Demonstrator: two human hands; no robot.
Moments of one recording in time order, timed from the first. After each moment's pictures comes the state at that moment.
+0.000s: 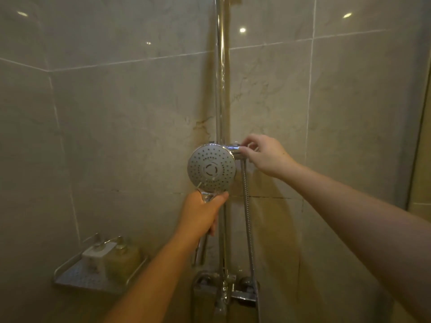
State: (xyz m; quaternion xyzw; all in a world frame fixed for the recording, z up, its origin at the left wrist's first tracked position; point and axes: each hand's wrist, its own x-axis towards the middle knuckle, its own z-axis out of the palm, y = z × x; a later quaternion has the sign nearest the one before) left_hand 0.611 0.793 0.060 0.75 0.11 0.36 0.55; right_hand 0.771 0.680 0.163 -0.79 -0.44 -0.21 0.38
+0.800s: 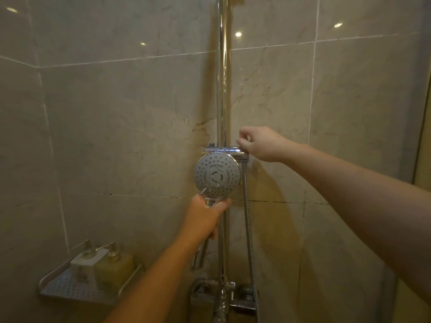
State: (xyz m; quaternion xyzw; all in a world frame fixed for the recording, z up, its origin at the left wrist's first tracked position) left_hand 0.631 0.810 0.053 0.74 0.10 0.33 0.57; right_hand 0.770 0.692 0.205 -0.83 -0.47 -0.21 0.24
